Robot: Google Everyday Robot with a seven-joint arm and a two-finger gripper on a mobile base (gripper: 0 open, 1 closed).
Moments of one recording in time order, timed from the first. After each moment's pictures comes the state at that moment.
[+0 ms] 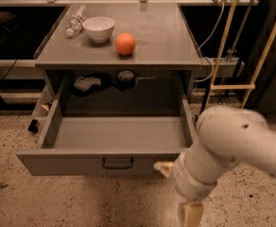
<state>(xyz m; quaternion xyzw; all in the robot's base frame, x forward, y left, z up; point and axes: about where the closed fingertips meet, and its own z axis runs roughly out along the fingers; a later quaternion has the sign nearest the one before) 0.334 -0.083 0.694 -0.77 0.60 0.17 0.11</state>
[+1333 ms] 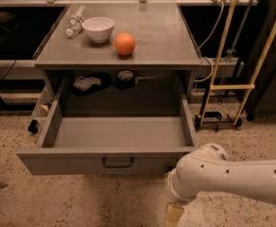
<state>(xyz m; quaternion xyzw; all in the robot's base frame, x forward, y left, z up) 0.395 -0.105 0.531 -0.66 0.75 0.06 0.10</state>
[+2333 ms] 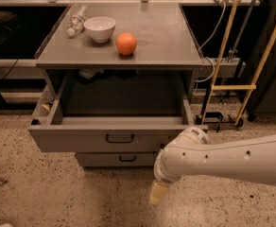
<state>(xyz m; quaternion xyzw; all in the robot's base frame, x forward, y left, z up) 0.464 -0.077 0.542 -0.61 0.78 0.01 0.14</state>
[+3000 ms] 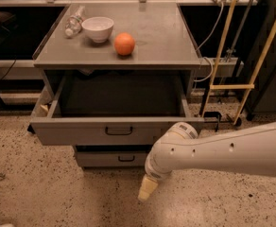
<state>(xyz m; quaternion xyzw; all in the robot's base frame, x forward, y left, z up) 0.481 -0.051 0.544 -0.56 0.81 0.02 0.15</state>
